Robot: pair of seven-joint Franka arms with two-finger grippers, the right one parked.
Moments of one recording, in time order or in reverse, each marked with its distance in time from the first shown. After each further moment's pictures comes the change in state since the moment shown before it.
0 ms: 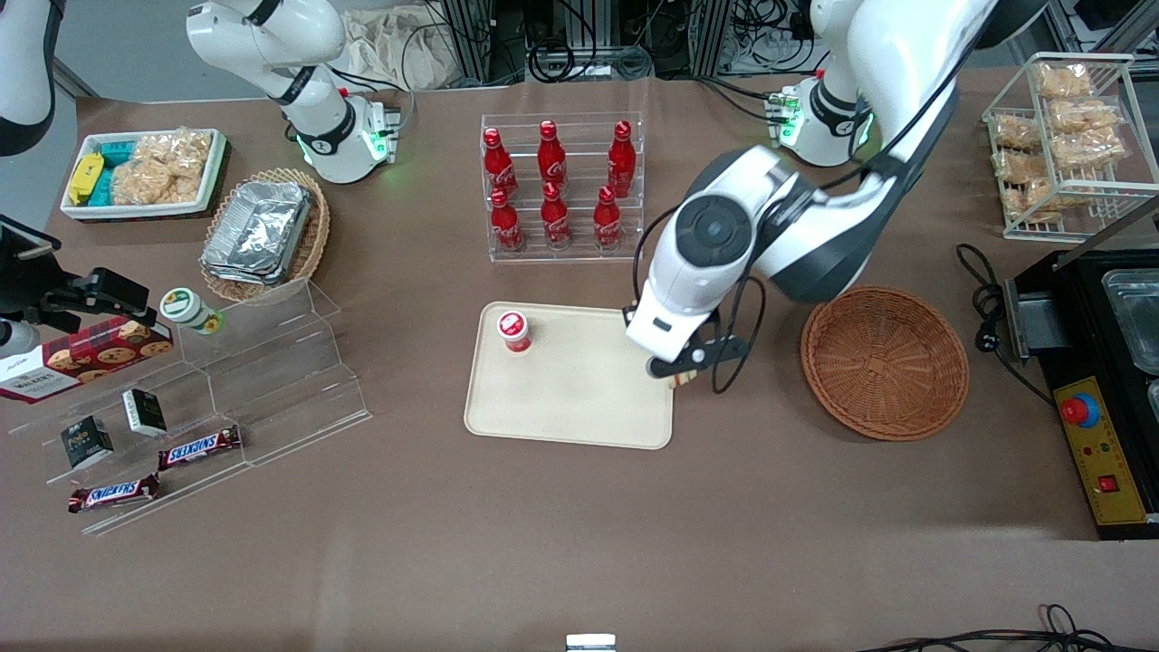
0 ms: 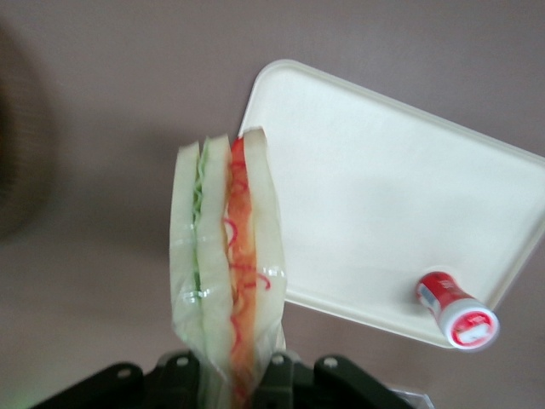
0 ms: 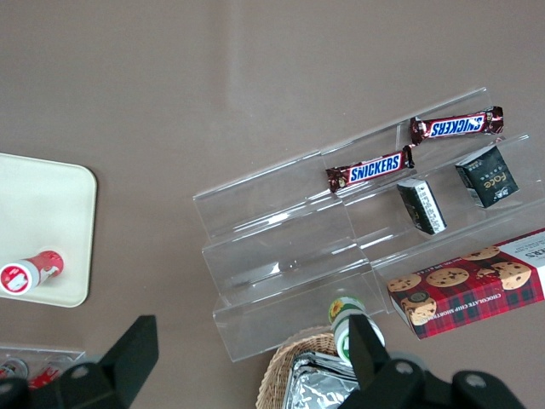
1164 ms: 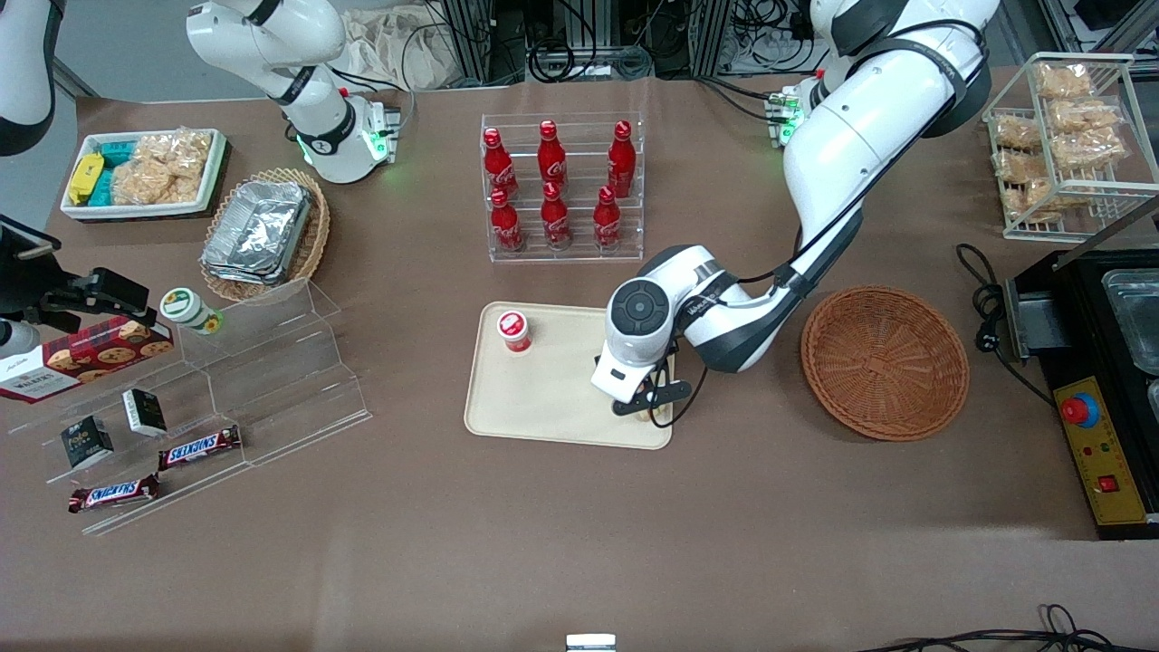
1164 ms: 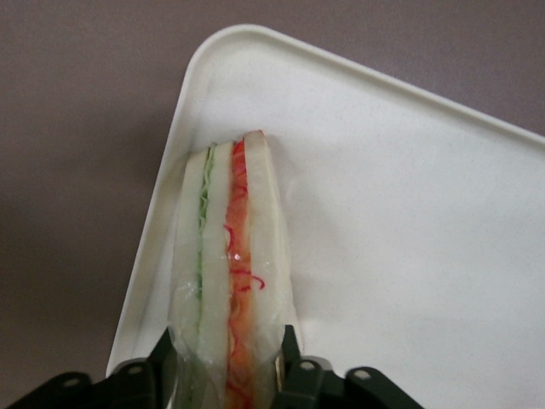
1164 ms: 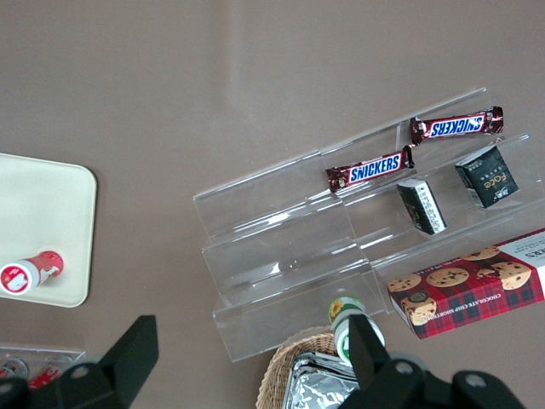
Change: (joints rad) arm -0.061 0.270 0.011 0.004 0.254 0.203 -0.175
